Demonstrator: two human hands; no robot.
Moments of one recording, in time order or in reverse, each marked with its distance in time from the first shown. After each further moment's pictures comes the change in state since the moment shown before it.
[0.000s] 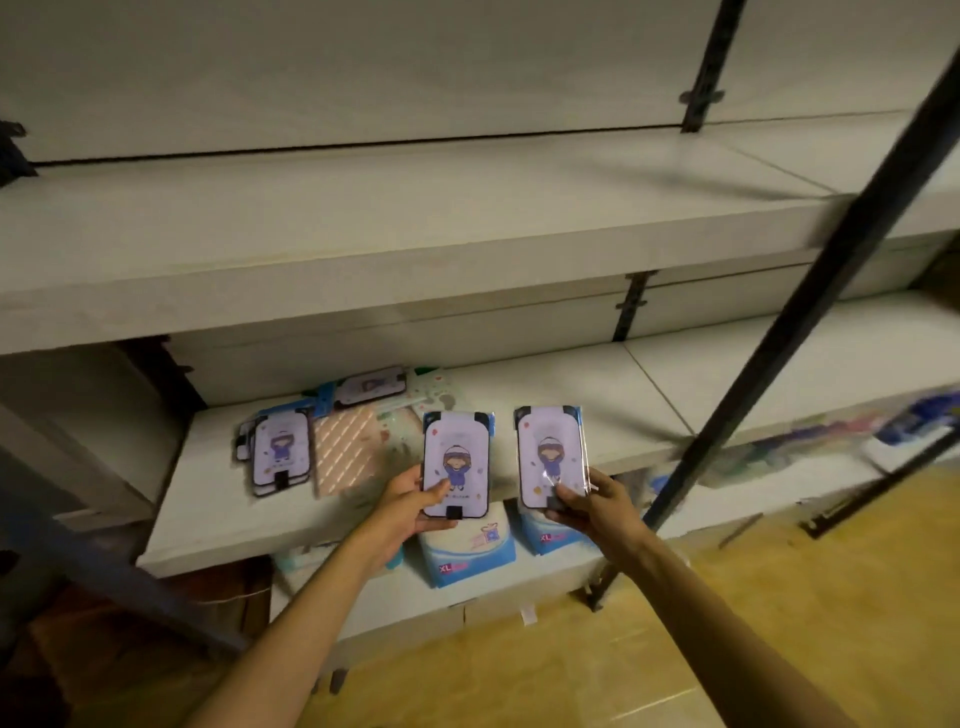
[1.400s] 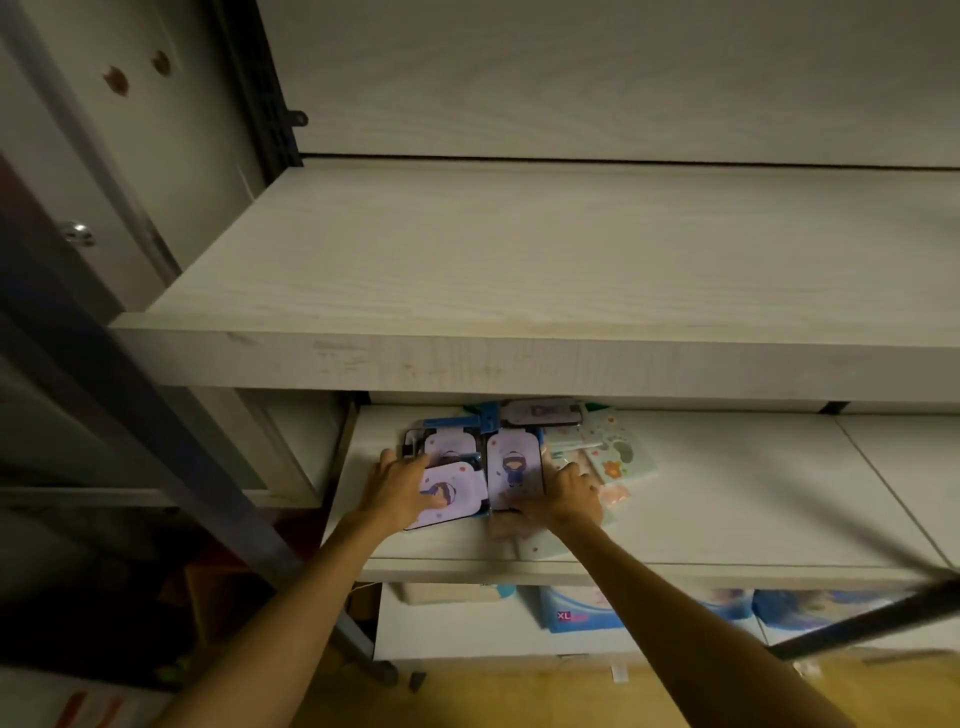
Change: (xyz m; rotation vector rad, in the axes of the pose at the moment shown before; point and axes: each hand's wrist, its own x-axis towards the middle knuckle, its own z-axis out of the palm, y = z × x) left_hand 0.055 0.031 -0.282 1.335 0.356 0.039; right_hand 0.159 0.042 0.301 -1.495 0.108 0.042
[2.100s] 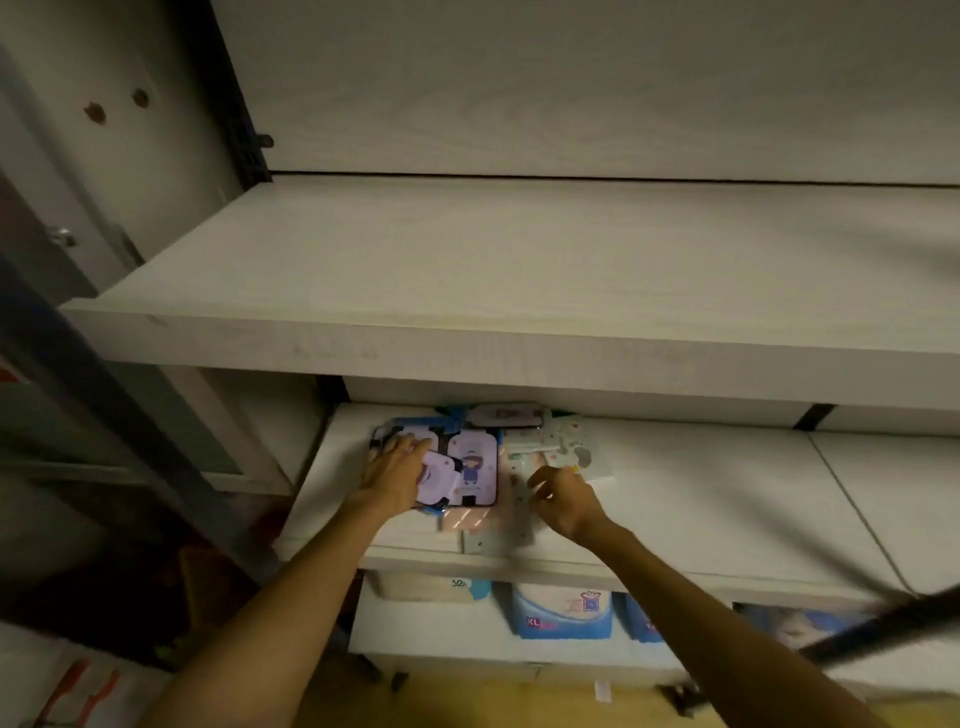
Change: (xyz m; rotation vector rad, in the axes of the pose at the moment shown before) left_hand -0.006 0.078 -0.003 0.254 0.013 -0.030; right_hand -0.004 0.089 -0.060 0.235 -0.079 -0.417
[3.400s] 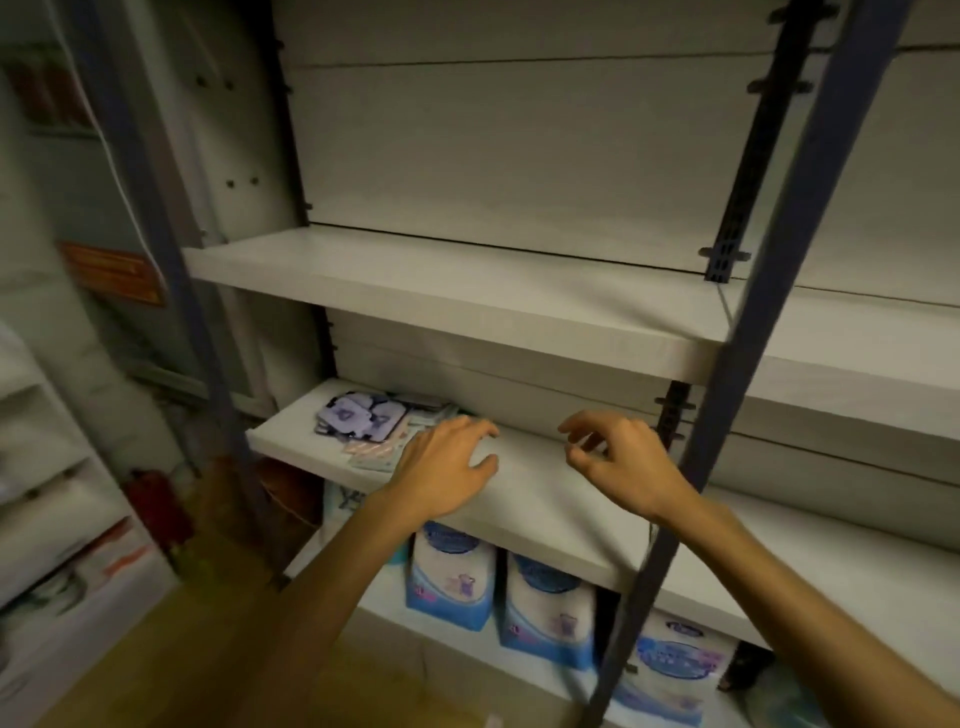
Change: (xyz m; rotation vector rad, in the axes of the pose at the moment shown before) left_hand -0.277 0.453 -0.114 -0.332 0.504 -0.011; right_hand -0.275 0.200 -0.337 -0.147 0.205 -0.693
